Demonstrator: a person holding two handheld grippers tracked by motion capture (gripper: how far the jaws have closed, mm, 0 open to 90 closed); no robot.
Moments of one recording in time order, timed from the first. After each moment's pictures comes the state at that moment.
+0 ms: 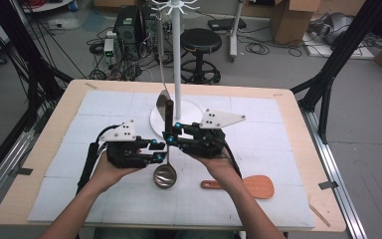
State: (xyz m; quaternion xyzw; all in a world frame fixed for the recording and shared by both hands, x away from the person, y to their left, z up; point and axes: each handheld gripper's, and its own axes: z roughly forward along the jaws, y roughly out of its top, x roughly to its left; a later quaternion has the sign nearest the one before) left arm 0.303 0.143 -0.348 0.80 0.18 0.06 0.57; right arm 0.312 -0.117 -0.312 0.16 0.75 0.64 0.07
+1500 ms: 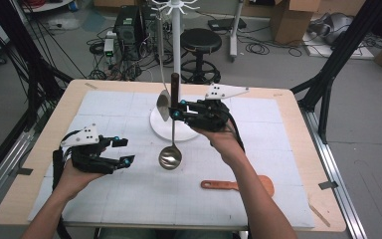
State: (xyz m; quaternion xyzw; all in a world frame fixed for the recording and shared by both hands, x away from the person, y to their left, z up) left arm 0.293 0.219 -0.363 0.79 0.24 0.10 0.55; right arm 0.364 -0.126 -0.287 0.18 0.75 0.64 0.06
